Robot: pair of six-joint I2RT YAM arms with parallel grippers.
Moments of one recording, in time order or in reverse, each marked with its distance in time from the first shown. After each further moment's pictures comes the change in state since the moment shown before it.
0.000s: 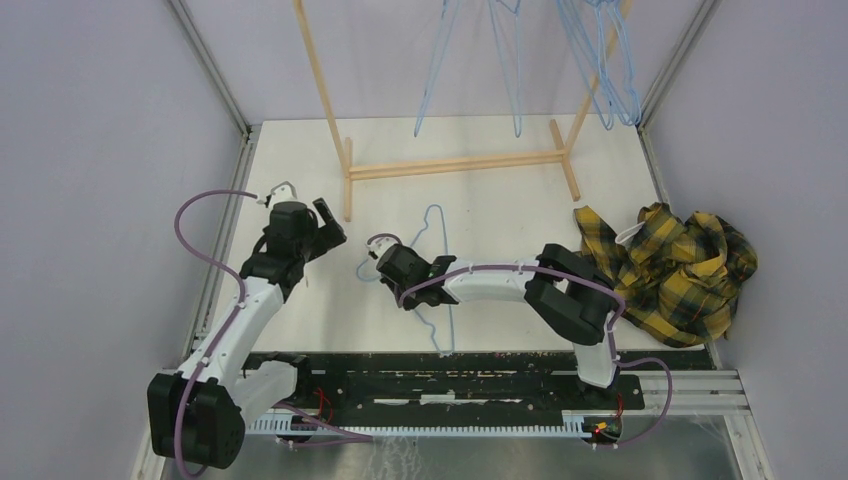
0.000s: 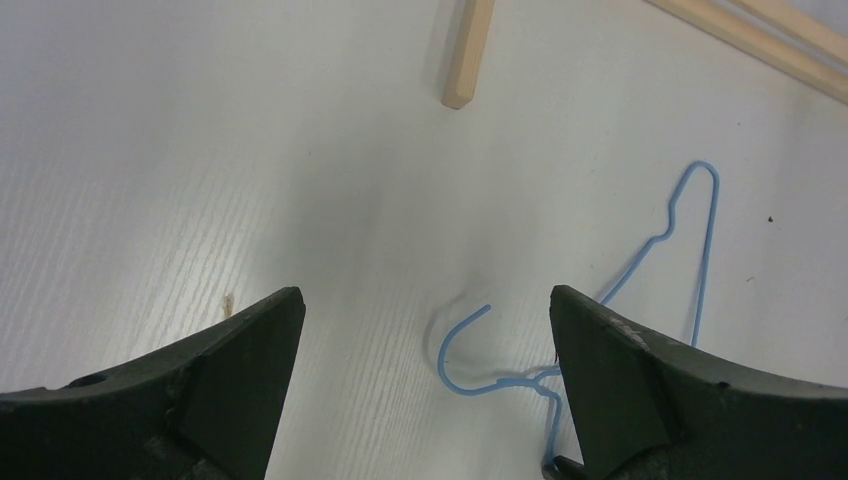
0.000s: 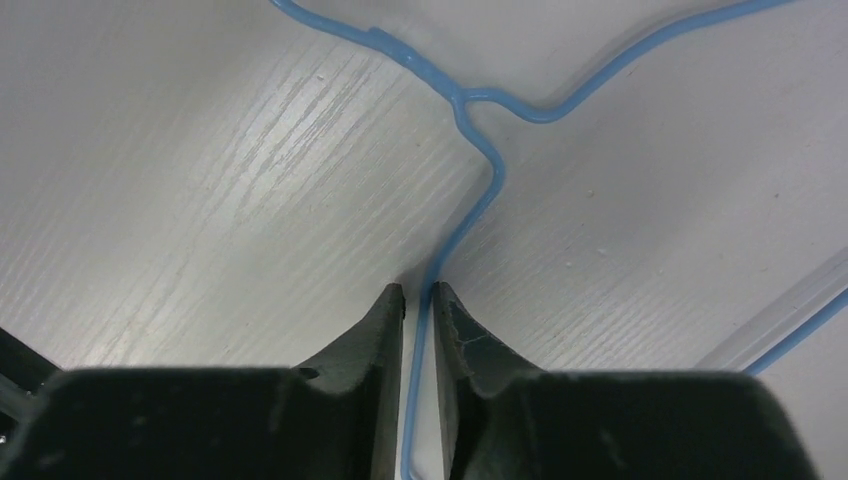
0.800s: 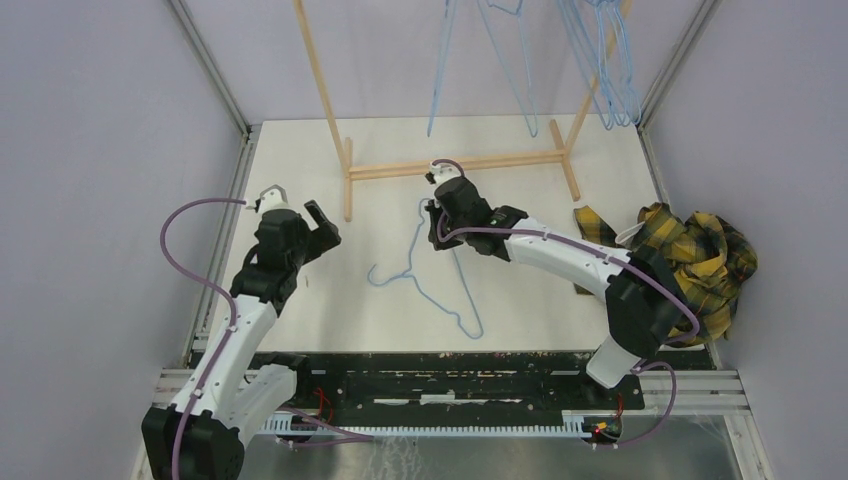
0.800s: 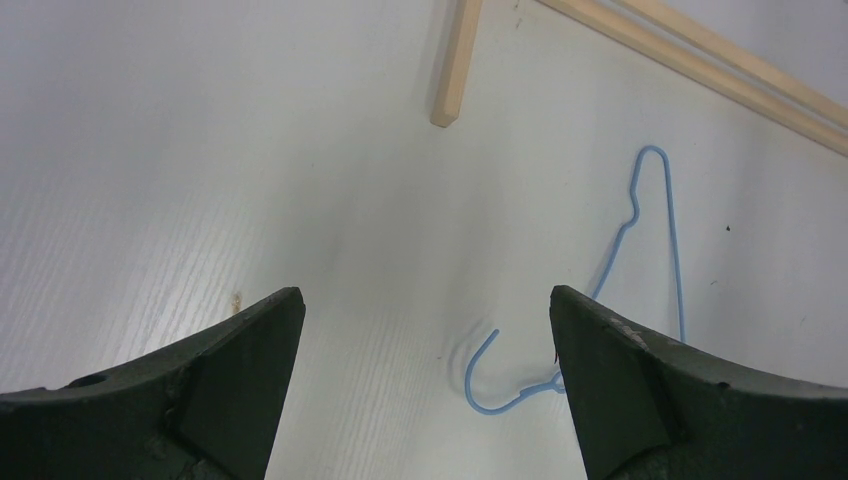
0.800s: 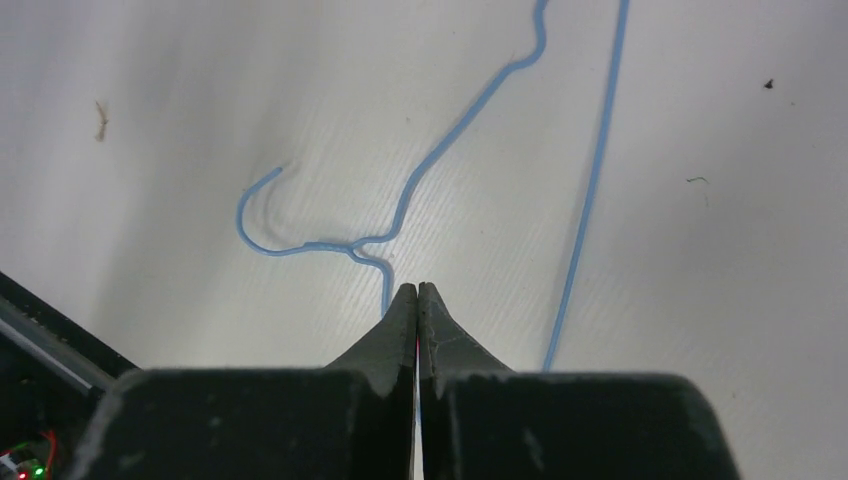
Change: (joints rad) left arm 0.013 -0.138 -0.024 -0.023 -0.001 0.000; right arm -0.269 -0.303 -0.023 -0.046 -0.085 0.109
